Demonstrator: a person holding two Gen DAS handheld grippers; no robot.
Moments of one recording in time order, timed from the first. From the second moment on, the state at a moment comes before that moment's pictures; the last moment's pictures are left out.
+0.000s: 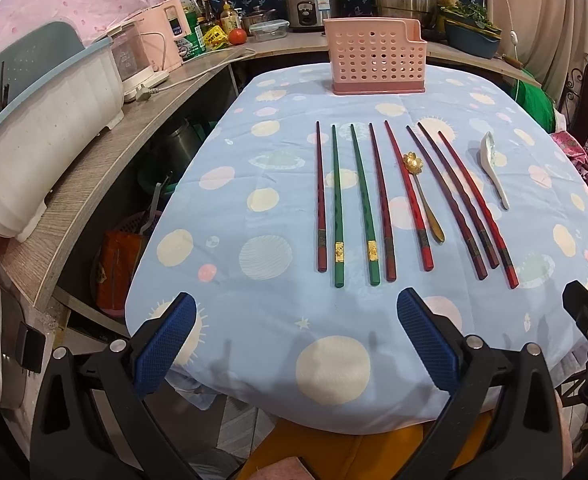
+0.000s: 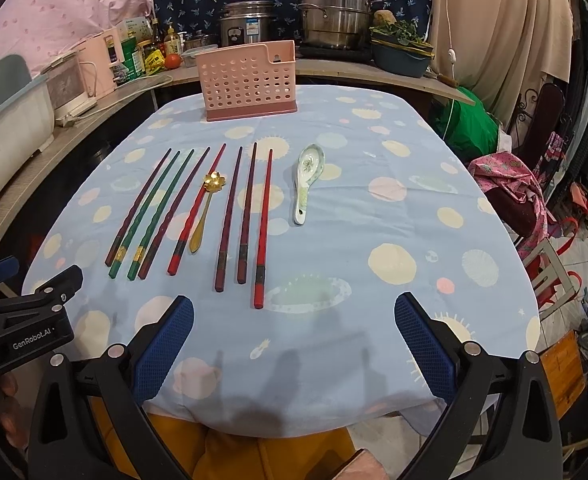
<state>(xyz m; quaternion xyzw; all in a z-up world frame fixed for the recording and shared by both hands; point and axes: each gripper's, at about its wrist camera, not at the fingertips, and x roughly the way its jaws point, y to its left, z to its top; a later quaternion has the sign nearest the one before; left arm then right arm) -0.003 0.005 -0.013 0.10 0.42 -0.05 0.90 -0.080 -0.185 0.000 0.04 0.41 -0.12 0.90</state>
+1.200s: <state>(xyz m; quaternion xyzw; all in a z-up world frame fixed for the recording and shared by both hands) -0.006 0.008 -0.013 0.10 0.42 -0.04 0.90 -0.082 -0.186 -0.001 0.05 0.41 -0.12 0.90</state>
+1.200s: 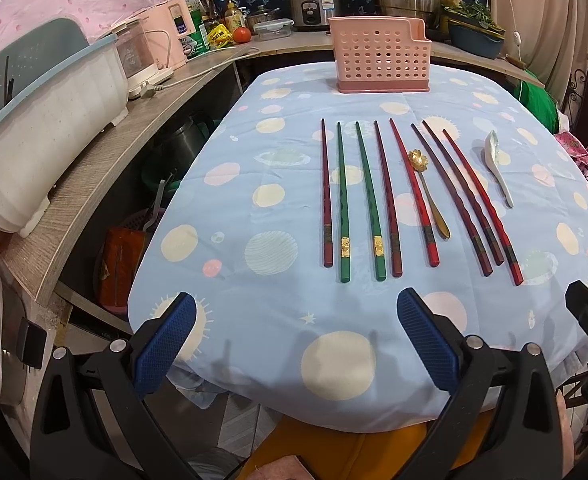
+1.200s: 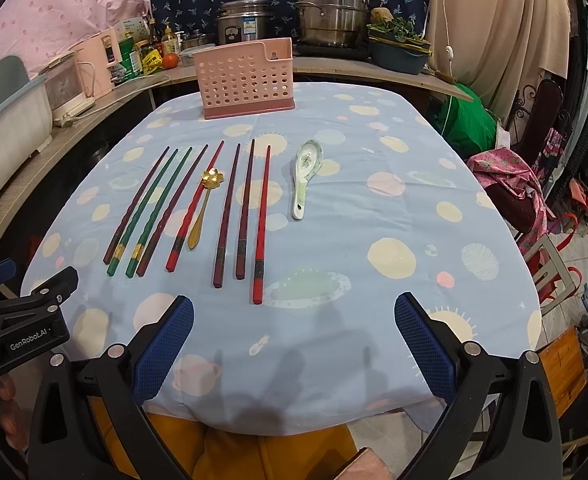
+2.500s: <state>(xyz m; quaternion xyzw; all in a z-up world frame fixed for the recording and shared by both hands) -0.007 0.008 -0.016 0.09 0.42 -0.04 0.90 -0.083 -0.187 -0.005 0.05 0.41 -0.12 0.90</state>
